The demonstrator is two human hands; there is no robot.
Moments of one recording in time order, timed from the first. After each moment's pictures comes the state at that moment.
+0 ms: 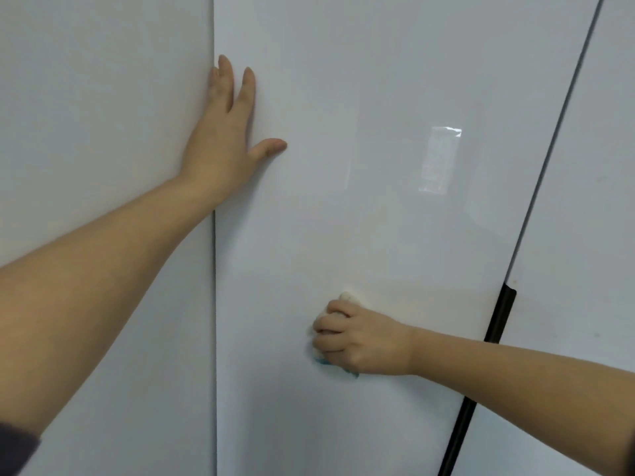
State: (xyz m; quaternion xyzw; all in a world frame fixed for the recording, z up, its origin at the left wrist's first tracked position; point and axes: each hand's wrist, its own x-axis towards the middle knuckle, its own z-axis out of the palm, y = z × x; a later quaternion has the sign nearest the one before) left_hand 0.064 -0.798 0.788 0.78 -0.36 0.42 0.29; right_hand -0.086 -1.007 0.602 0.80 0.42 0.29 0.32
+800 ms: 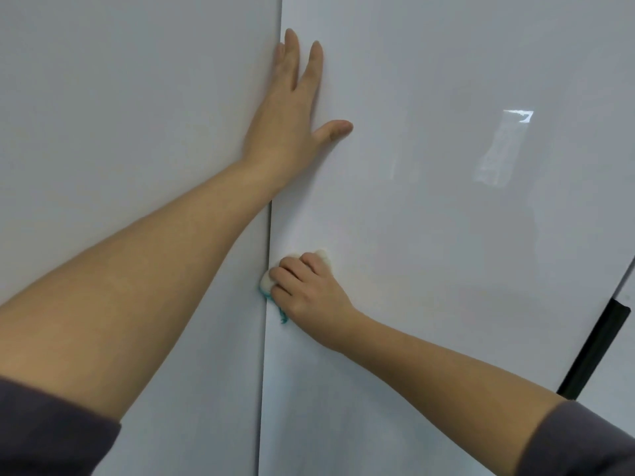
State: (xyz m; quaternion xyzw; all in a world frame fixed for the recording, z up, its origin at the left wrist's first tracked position) left_hand 0.063 -0.797 0.788 0.78 -0.37 0.41 0.31; right_hand 0.022 -0.898 0.595 0.79 0.28 0.50 0.21
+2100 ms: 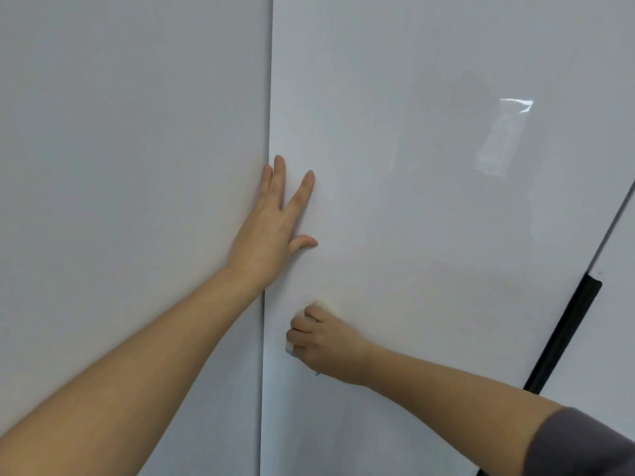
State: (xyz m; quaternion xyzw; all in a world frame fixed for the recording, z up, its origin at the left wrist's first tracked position) left_hand 0.061 -0.783 0.647 0.80 -0.41 0.37 0.24; right_hand -0.020 -0.924 0.528 0.82 0.35 0.29 0.35
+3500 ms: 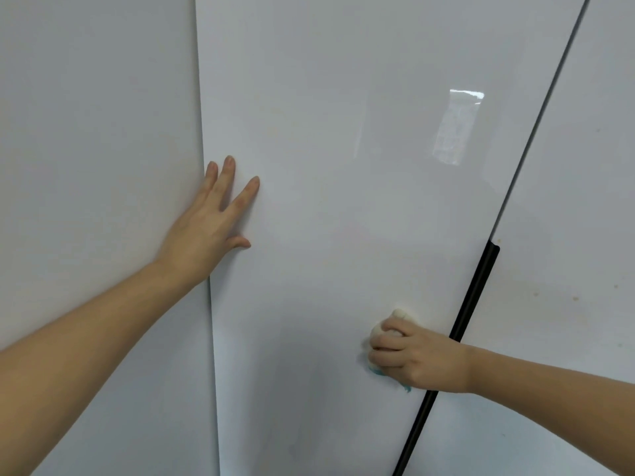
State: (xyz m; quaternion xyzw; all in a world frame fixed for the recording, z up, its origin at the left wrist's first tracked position) left_hand 0.061 -0.778 0.623 0.78 -0.44 0.42 0.14; right_hand -0.182 -1.077 0.535 0.81 0.39 0.25 0.34
